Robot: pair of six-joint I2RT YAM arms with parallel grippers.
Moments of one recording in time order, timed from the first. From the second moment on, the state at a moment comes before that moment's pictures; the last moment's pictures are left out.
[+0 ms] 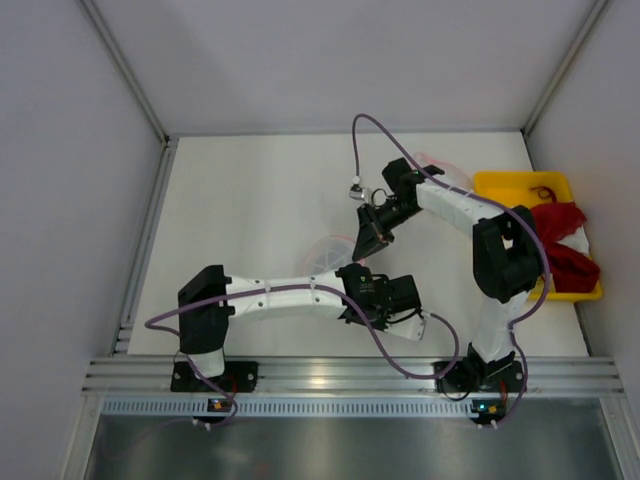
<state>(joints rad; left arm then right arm) -1.36 1.79 1.48 -0.99 -0.22 0.57 0.44 1.89 1.45 -0.97 -1.03 -0.02</state>
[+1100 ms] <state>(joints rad) -0.86 1.64 1.64 -0.97 0.19 0.24 0.43 1.89 1.35 -0.82 -0.97 -0.03</state>
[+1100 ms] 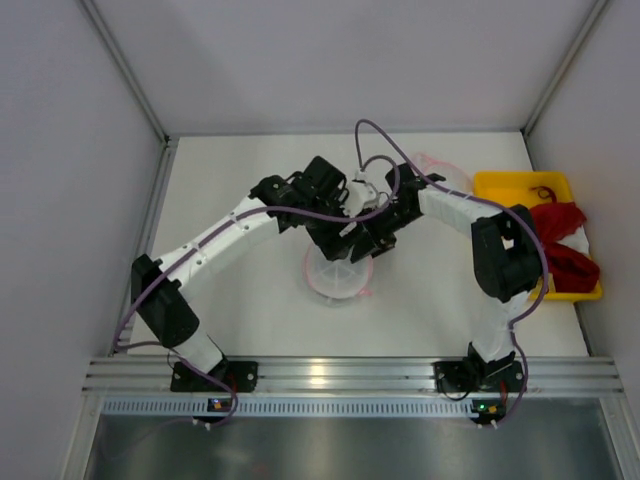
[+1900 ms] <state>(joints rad) -0.80 1.56 1.34 -0.75 0.08 -0.01 0.19 1.57 1.26 -0.79 -0.89 0.03</state>
